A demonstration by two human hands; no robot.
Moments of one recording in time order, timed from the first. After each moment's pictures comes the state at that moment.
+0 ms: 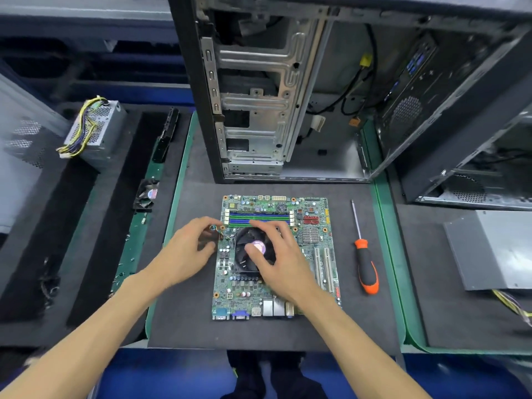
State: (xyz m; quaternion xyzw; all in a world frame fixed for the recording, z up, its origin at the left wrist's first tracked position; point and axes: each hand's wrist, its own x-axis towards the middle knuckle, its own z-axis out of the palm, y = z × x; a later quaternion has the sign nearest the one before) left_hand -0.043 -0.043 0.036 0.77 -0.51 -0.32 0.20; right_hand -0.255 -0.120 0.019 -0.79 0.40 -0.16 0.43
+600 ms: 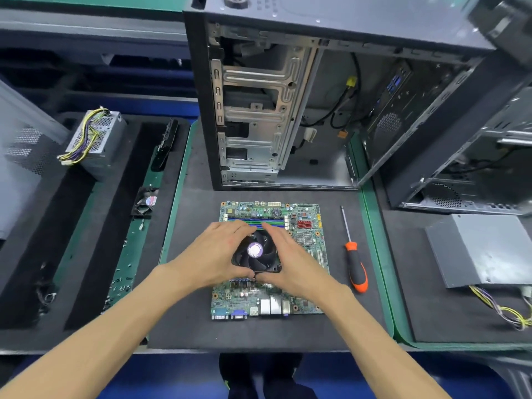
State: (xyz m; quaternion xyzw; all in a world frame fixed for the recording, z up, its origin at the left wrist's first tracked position) left_hand -0.080 -0.062 0.054 0.65 -0.73 -0.18 0.10; right_hand -0.281 -0.135 0.038 -0.85 0.36 -0.01 0.39
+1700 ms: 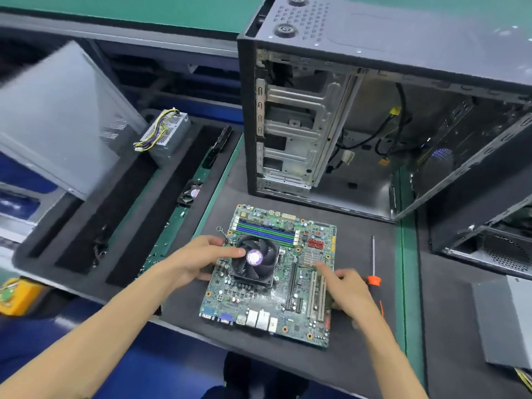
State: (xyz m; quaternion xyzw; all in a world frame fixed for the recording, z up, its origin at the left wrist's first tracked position) left_hand -0.070 -0.033 0.054 0.77 -0.11 -0.54 0.32; right_hand -0.343 -0.177 0.022 -0.63 0.60 -0.02 0.49
